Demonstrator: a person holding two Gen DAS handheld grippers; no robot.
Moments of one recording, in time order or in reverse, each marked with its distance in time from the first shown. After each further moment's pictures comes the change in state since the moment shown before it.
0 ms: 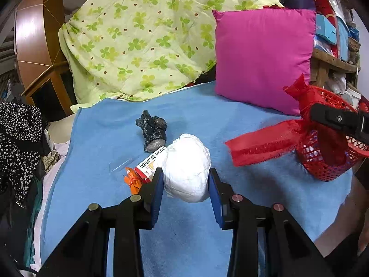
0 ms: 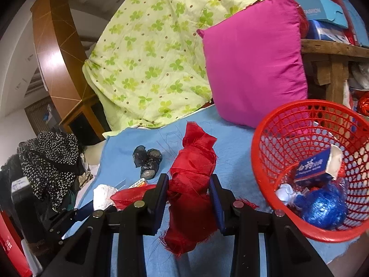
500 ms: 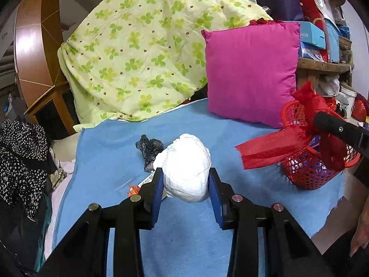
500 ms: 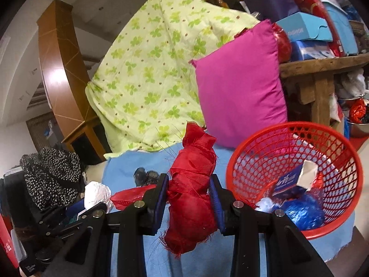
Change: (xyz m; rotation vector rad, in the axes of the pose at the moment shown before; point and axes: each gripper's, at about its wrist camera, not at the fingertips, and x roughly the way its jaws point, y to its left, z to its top) left arm -0.042 -0.021 0.022 0.051 -0.080 0.008; right arm -0.058 -0.017 0.003 0.015 -0.160 -0.008
